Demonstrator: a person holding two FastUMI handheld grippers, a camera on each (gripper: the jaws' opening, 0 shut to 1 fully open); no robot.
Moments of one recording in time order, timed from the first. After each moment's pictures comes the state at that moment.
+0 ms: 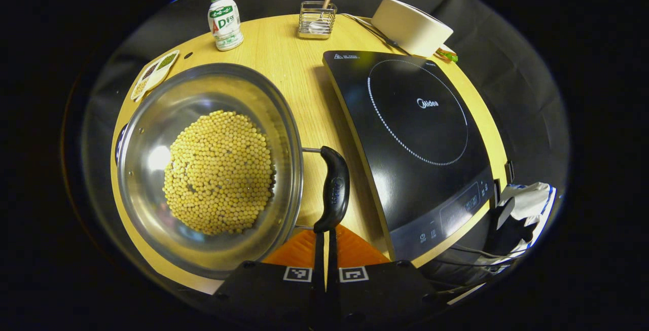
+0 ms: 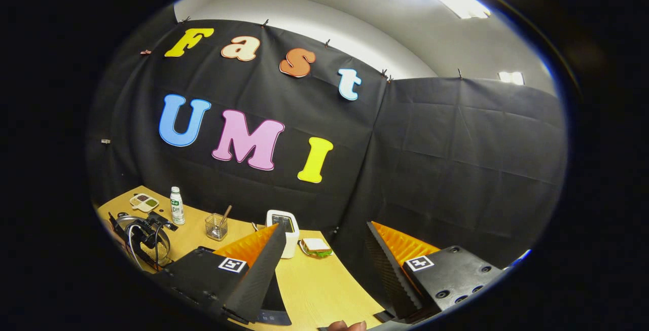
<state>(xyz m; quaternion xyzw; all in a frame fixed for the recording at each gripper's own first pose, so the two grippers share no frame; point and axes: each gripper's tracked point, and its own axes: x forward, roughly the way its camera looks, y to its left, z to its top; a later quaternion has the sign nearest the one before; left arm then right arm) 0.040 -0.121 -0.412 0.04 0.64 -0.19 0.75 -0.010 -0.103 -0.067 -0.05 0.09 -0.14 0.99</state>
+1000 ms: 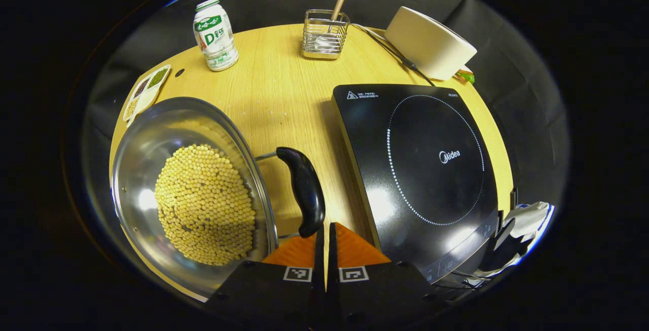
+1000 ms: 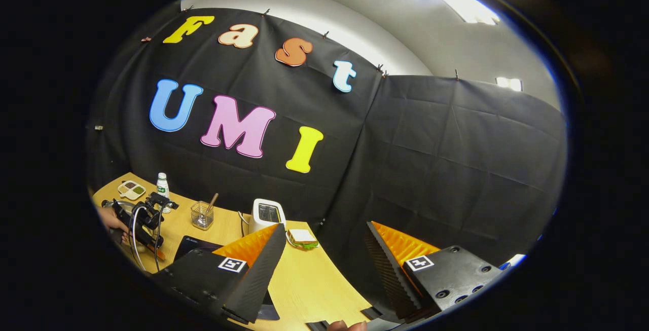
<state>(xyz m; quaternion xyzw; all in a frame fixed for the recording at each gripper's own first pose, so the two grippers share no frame) 0.108 -0.142 -0.425 0.02 0.62 -0.19 0.76 -0.015 -0.104 -0.075 -0.08 0.11 -0.16 0.98</state>
